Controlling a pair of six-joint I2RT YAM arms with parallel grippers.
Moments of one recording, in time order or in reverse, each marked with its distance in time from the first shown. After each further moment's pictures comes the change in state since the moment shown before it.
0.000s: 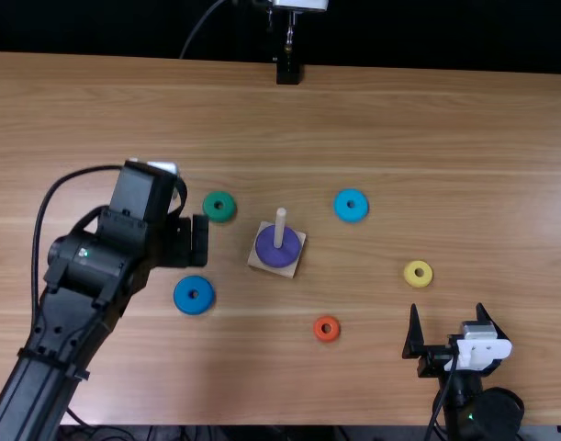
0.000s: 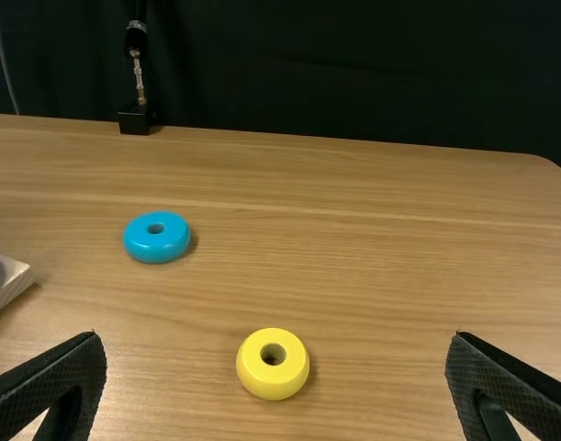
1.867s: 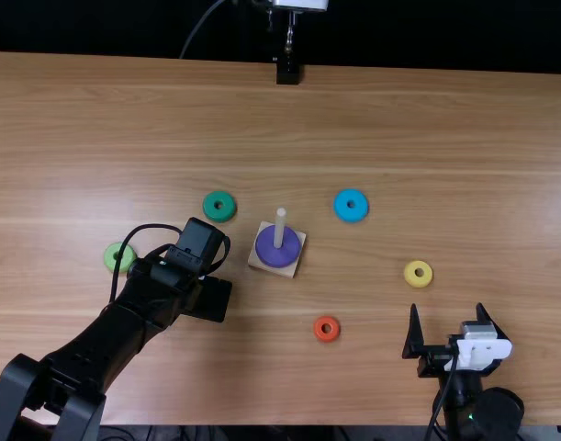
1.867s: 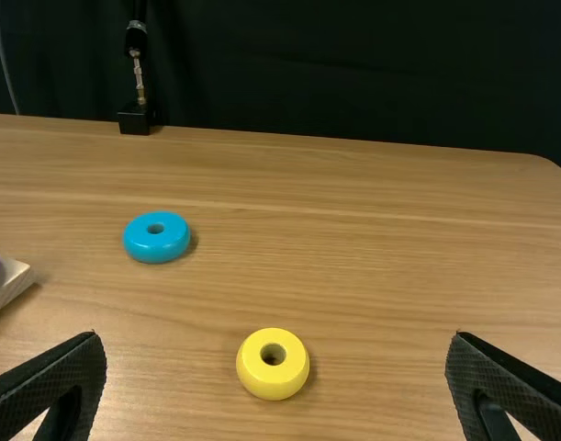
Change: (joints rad) left arm -0.110 0.254 -0.365 0.322 -0.005 0.053; right arm 0.000 0.000 0.000 0.000 0.000 0.000
